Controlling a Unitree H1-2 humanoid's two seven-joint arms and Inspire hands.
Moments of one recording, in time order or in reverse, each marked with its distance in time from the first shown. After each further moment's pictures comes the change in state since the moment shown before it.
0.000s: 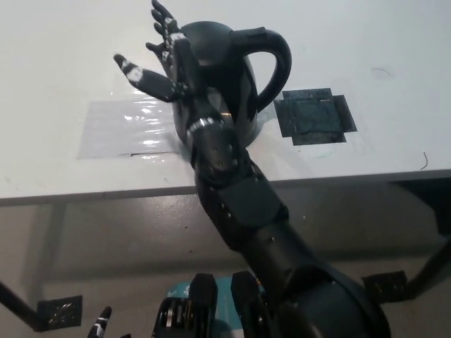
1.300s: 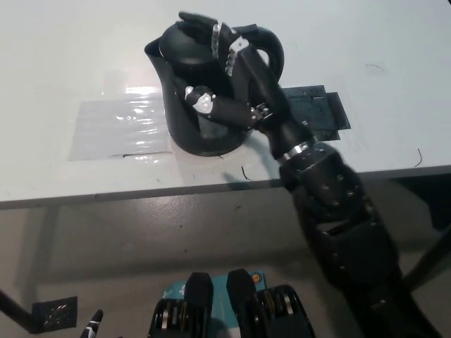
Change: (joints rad) left_arm 0.013 0.025 0.007 -0.009 -0.005 -0.003 0.000; right_arm 0.308 -0.289 0.232 -0.900 0.111 0.259 0.316
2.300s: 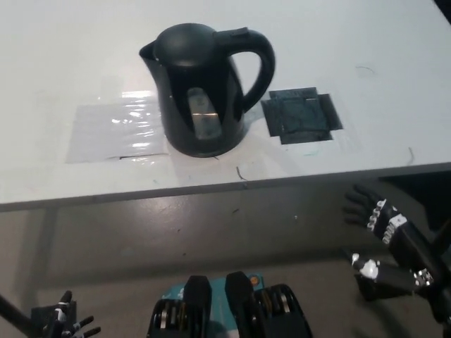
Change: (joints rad) left_arm -0.017 0.041 0.100 -0.003 0.000 0.004 -0.004; right_arm 0.655 -0.353 -0.150 -0.193 0.119 -0.025 0.137
